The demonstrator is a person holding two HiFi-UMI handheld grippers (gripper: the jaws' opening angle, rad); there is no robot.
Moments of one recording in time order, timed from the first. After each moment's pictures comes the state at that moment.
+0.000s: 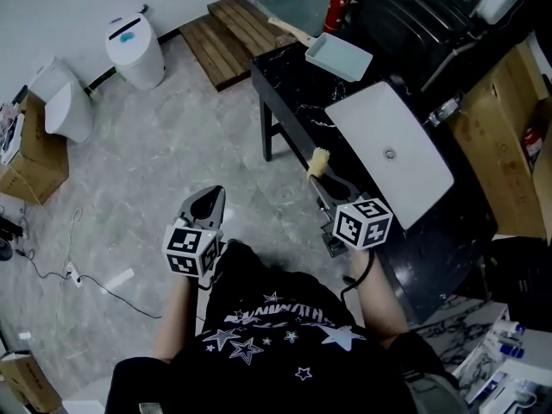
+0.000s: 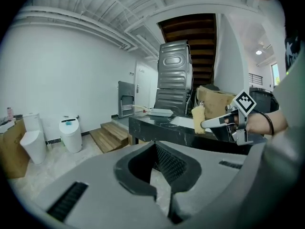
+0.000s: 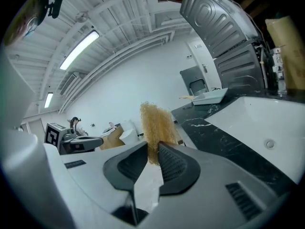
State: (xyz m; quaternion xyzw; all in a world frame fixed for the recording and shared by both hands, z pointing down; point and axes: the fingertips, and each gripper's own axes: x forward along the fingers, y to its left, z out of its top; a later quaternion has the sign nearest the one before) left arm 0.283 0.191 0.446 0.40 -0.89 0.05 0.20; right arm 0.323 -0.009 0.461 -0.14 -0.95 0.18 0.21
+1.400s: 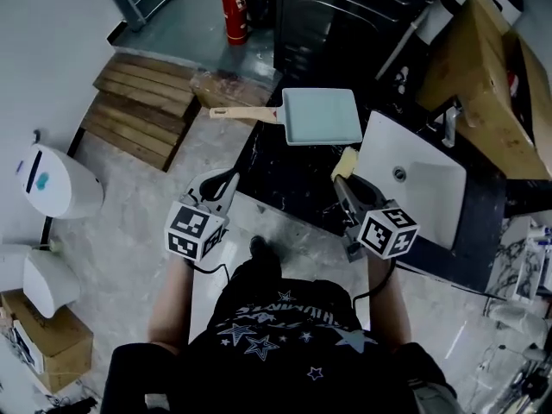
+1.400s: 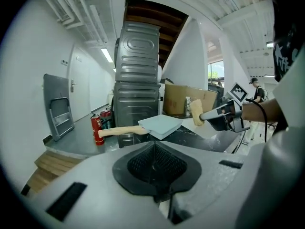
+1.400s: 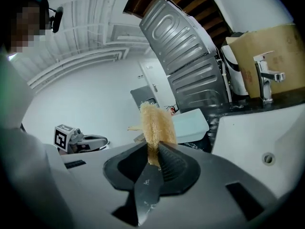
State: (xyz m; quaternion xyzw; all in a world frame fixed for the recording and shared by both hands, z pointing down) left arm -0.125 -0.036 0.452 0.72 -0.65 0.15 0.16; right arm 0.054 -0.157 0.449 0.19 -0.94 0.25 0.15
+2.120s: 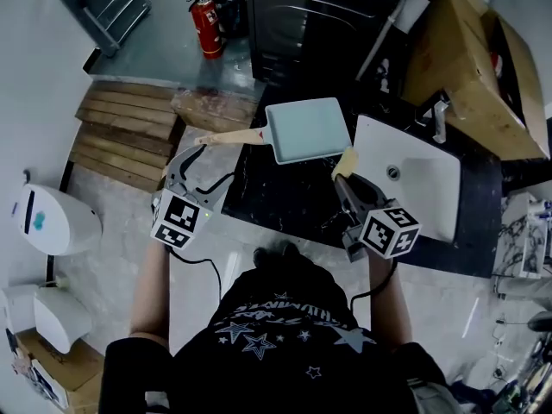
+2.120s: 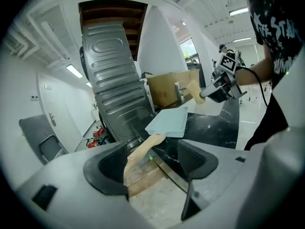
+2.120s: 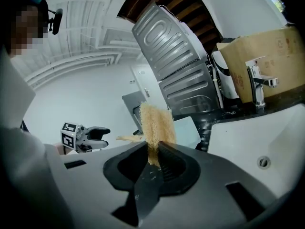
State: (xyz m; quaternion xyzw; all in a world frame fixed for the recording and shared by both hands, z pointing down) left arm -0.176 -0.105 0.445 0.77 -0.57 0.29 0.02; right arm 0.050 -0.196 0.442 0.25 -0.92 0.26 0.13
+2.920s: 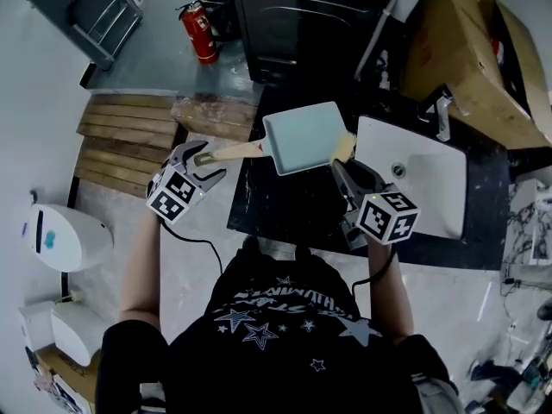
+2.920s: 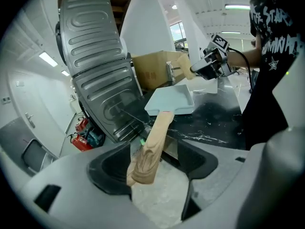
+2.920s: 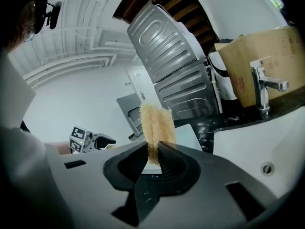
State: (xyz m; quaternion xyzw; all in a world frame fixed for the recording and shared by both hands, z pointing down) left arm -0.223 -0.154 0.499 0.80 -0.46 0.39 0.07; right arm 0.020 -0.239 0.433 0.27 -0.92 0.26 0.11
